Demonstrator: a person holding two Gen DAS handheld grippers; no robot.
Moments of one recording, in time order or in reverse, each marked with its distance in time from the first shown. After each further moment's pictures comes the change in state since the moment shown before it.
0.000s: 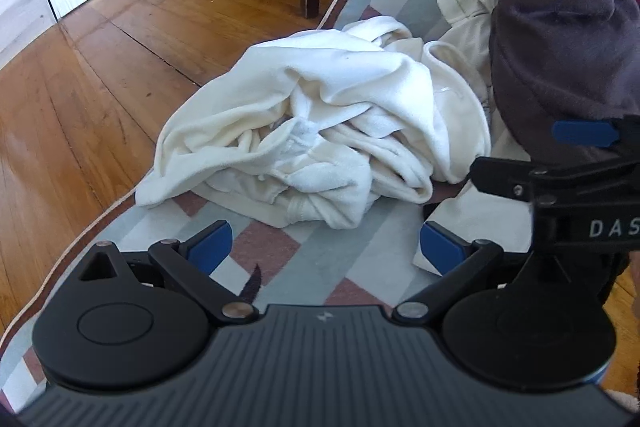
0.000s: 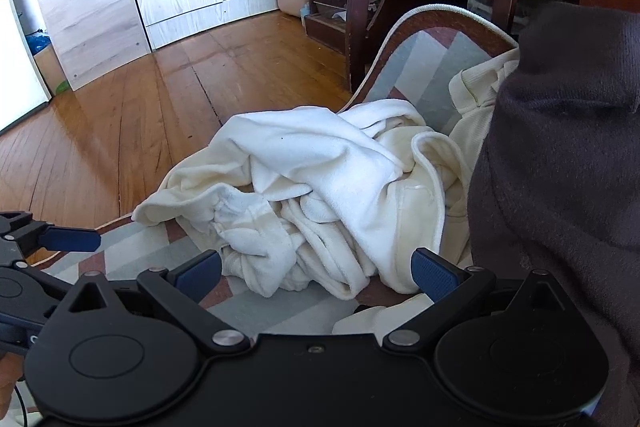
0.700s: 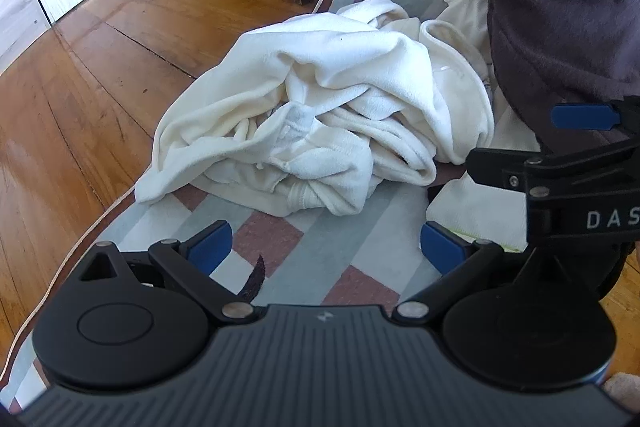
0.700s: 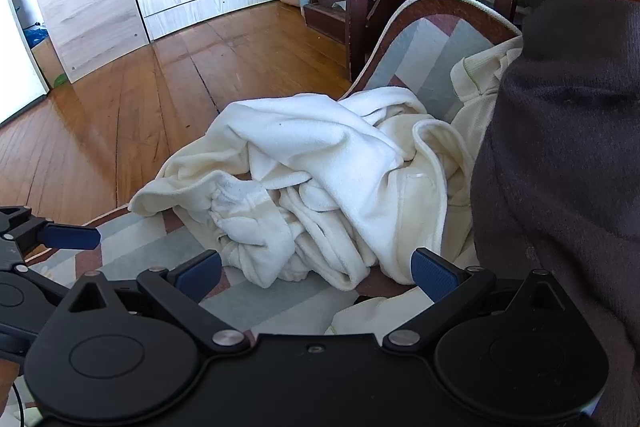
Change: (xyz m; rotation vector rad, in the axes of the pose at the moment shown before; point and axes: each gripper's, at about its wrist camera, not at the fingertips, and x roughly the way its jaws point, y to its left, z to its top) left arm 0.010 -0.007 -0.004 0.043 0.040 0.023; right arm 0.008 0.002 -0.005 -0.010 0.030 0.000
